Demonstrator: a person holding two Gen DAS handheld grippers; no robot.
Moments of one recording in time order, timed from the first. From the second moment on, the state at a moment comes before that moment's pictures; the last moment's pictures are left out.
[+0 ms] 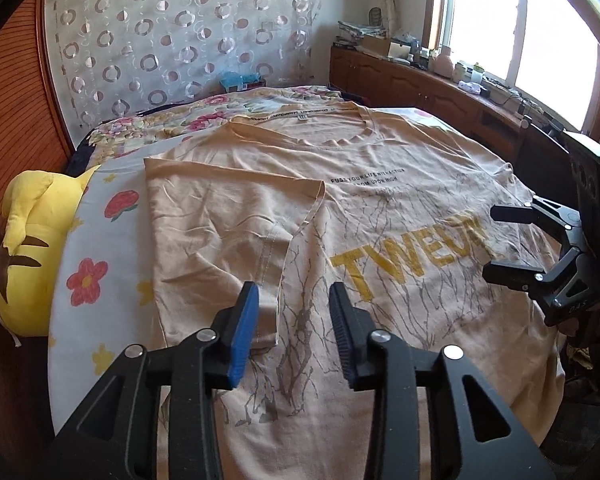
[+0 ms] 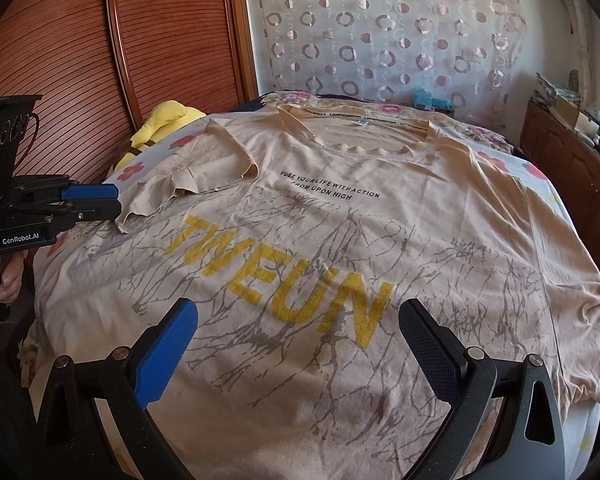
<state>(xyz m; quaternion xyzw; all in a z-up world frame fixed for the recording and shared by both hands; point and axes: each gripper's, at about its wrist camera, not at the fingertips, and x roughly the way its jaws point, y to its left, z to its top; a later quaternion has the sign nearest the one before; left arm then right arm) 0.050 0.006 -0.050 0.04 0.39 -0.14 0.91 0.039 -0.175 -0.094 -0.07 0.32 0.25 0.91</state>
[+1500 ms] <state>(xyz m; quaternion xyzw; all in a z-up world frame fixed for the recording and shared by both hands) 0.111 0.005 -0.089 0.04 0.43 -0.10 0.90 0.028 -0.411 -0.106 0.02 0.34 0.03 0.94</state>
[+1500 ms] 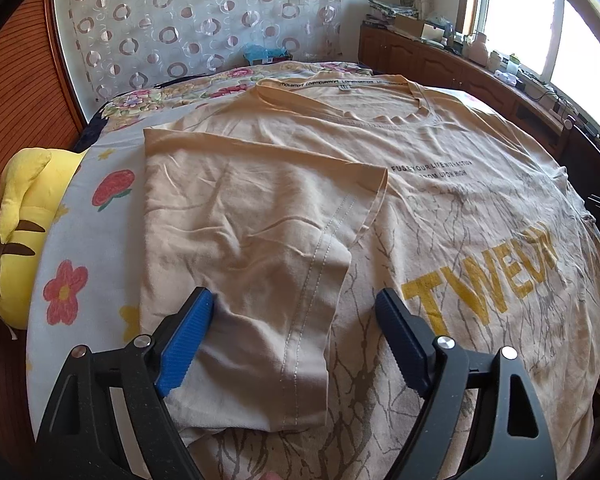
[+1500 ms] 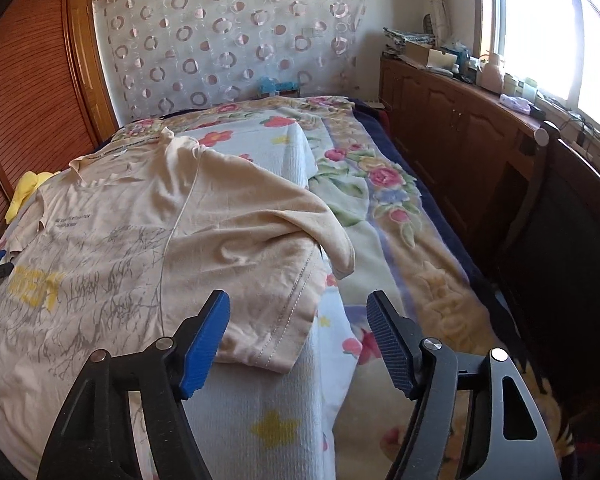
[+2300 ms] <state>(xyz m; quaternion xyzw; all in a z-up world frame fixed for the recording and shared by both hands) 0.097 0.015 -0.071 0.03 0.40 -0.09 0.91 0.037 -0.373 -0.063 -0.05 0.30 0.06 0.95</state>
